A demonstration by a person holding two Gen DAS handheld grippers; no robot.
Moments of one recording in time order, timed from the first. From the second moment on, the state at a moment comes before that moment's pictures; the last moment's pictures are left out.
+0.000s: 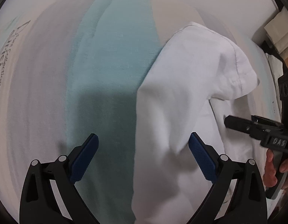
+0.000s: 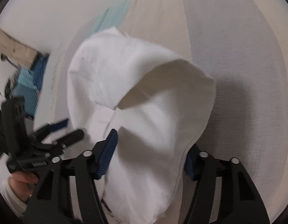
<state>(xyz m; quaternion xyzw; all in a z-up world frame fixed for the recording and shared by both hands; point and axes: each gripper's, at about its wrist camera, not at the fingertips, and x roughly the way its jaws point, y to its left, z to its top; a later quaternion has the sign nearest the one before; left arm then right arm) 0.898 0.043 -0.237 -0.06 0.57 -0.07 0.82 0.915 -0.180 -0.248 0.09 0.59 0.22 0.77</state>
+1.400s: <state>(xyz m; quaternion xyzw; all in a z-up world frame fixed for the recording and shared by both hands) 0.803 -0.002 -0.134 0.03 0.42 -0.08 0.90 0.817 -0.166 -0.147 -0.02 0.41 0.12 0.91</state>
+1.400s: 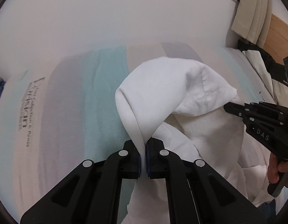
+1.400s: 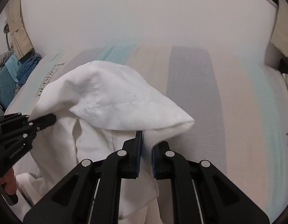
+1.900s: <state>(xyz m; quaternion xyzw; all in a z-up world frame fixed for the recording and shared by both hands) 0.778 -0.027 -0.126 0.06 0.41 -0.09 0.91 0.775 -0.170 -0.143 -0.03 0.41 0.16 0.90</state>
